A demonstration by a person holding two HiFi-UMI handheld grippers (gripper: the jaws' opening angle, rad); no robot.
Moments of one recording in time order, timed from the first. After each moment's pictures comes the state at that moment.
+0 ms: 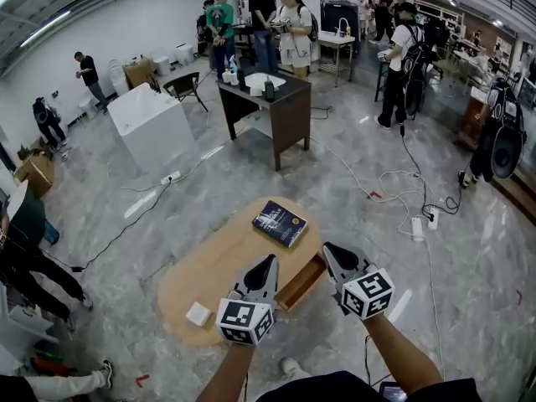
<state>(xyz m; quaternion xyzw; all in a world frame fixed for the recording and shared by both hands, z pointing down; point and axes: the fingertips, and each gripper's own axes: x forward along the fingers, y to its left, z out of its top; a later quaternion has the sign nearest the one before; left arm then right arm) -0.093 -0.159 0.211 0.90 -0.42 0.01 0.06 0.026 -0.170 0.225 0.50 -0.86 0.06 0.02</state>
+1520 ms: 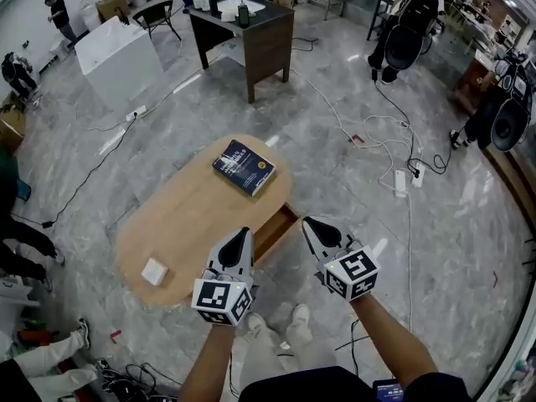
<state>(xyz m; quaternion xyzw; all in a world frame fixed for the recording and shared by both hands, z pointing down) -0.027 -0.195 0.317 0.88 -0.46 0.03 0.14 0.094 -0.199 0.327 0.46 -0.87 0.12 0.09</state>
